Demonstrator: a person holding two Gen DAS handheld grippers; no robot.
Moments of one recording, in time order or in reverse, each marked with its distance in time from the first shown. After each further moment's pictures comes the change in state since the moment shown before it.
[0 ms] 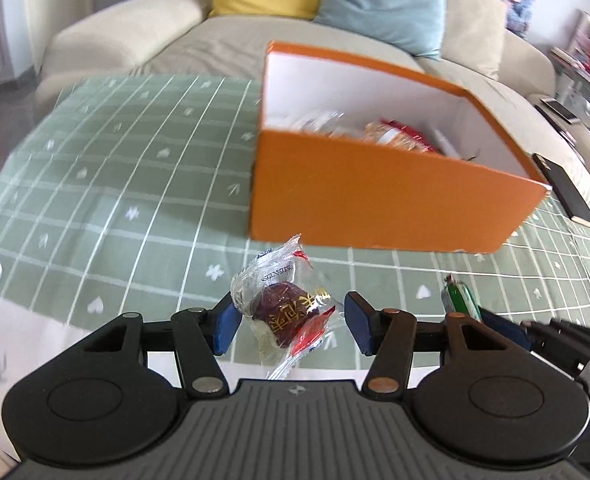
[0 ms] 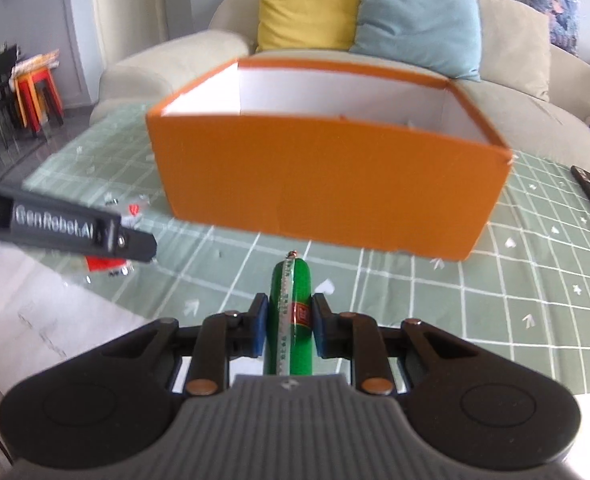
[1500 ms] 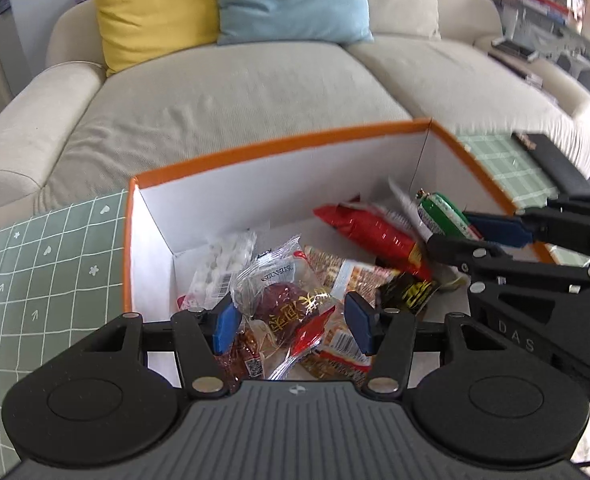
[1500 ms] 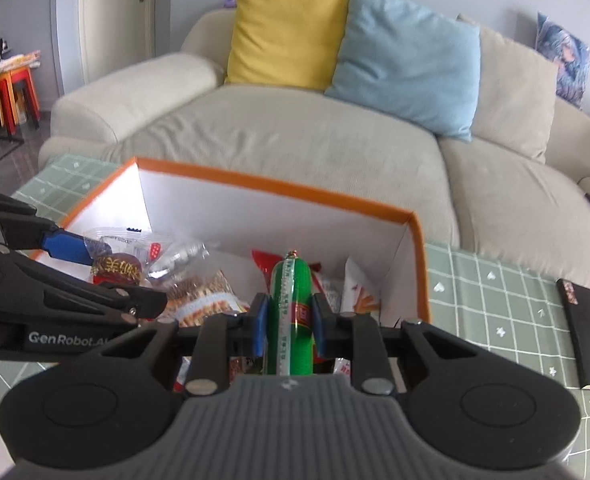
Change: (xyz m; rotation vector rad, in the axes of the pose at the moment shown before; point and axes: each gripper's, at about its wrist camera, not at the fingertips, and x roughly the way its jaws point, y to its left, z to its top) left arm 0.084 -0.061 0.131 0.321 0.045 -0.038; right arm 0.085 -0.073 0.159 -0.098 -0.013 -0.071
